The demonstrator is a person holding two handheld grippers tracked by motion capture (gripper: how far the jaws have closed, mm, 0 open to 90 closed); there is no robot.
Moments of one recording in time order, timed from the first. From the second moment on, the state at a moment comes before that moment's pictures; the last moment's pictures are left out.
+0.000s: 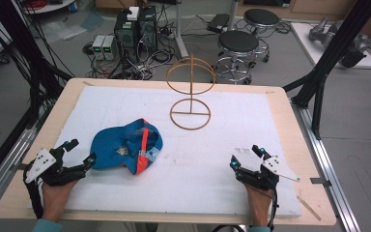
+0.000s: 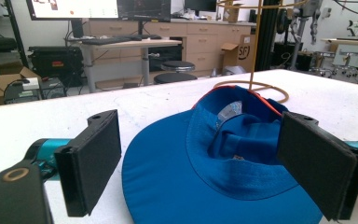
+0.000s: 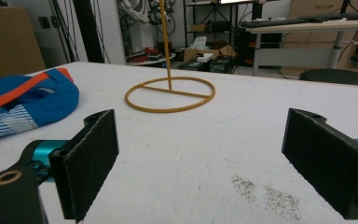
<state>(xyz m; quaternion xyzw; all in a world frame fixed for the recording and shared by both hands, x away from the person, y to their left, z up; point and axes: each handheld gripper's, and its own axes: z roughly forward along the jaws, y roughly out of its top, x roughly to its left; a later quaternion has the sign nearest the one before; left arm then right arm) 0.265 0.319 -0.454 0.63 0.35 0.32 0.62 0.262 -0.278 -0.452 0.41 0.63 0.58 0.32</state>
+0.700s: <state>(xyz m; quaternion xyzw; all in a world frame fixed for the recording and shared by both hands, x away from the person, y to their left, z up) 0.268 0.318 -0.451 0.65 0.34 0.30 0.61 0.262 -0.278 -0.451 0.41 0.63 0.57 0.31</state>
